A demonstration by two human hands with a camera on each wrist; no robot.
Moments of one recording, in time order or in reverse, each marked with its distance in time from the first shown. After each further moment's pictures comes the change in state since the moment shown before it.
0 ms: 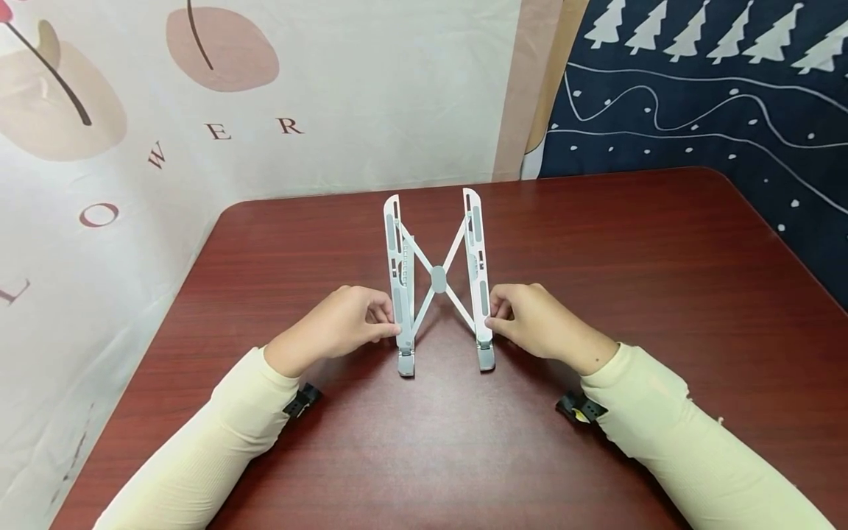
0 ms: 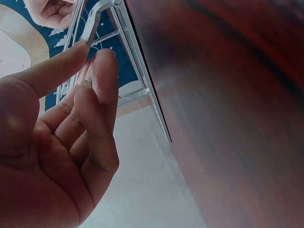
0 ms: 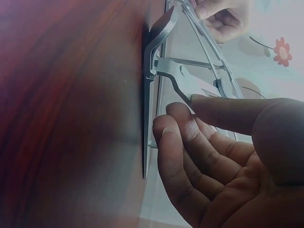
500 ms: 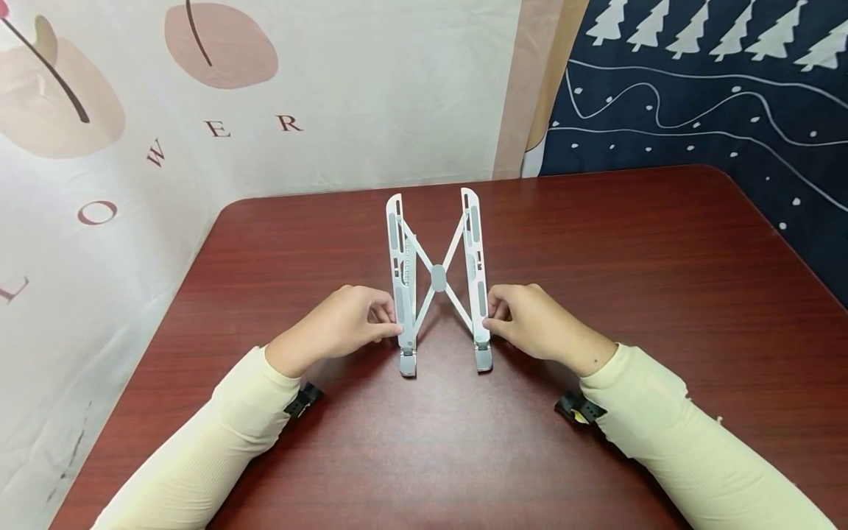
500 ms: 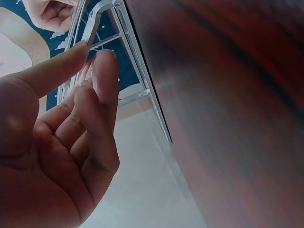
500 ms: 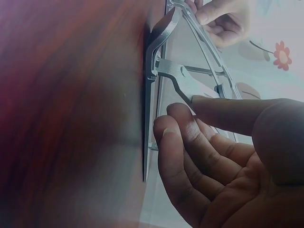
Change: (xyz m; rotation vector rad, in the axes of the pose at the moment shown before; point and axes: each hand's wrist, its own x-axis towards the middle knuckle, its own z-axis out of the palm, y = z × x) left_hand -0.001 0.004 0.001 0.017 0.008 0.008; right_hand 0.000 -0.002 0.002 -0.005 -0.006 -0.009
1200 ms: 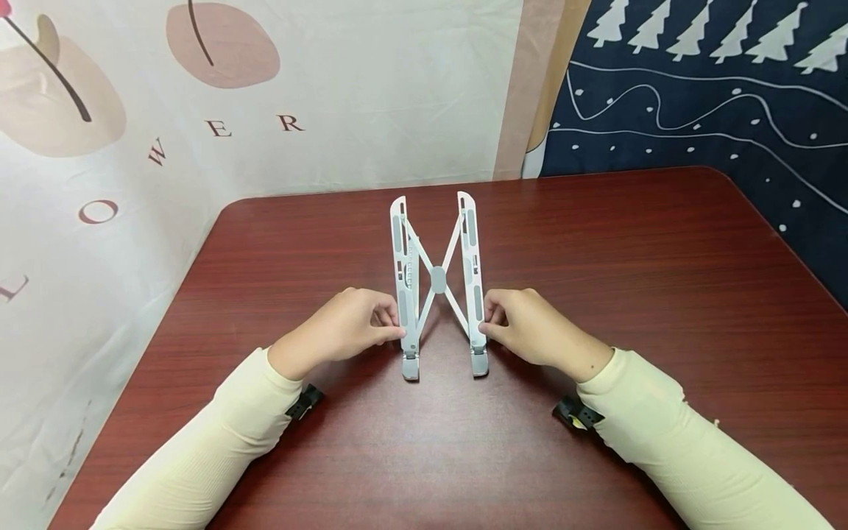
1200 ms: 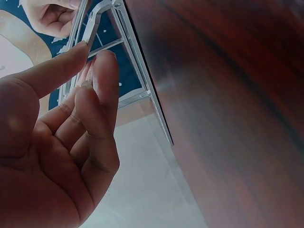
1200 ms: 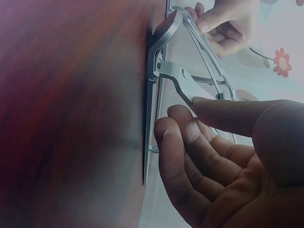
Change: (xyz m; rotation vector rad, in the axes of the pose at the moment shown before) left_hand -0.002 0.004 0.002 0.012 -0.013 0.002; right_hand 0.000 -0.004 0.006 0.006 0.003 -0.014
